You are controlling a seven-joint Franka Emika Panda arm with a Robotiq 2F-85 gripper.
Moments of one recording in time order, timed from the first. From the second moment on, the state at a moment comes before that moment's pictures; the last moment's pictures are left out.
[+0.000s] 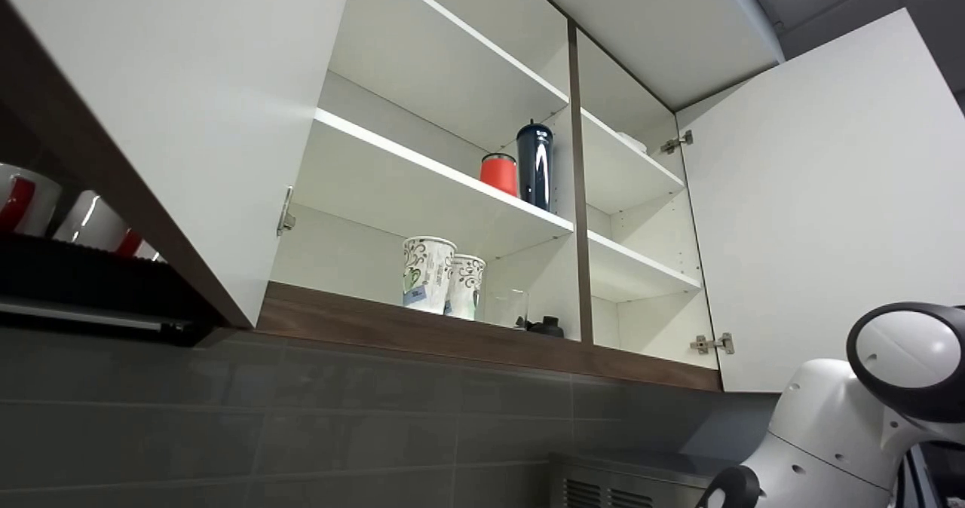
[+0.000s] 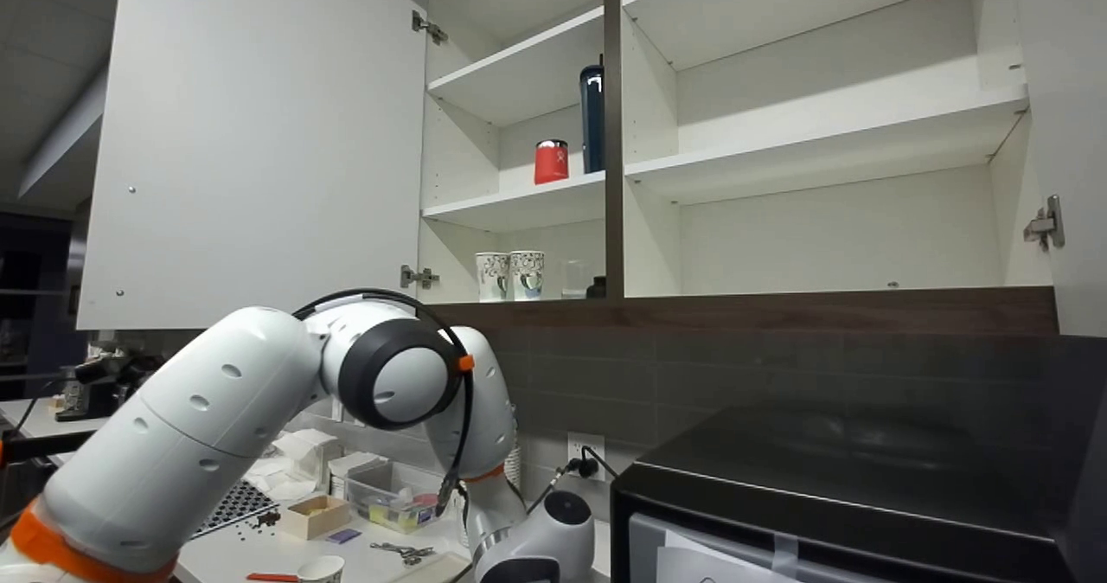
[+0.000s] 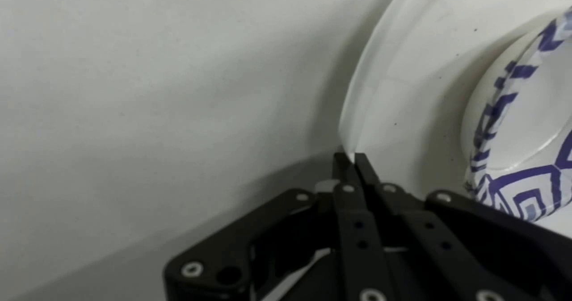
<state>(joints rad) -0.56 0.62 0.39 -2.12 0.37 2.93 -0.25</state>
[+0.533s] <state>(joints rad) -0.78 0.66 0.59 -2.12 0.44 2.91 -0.39</state>
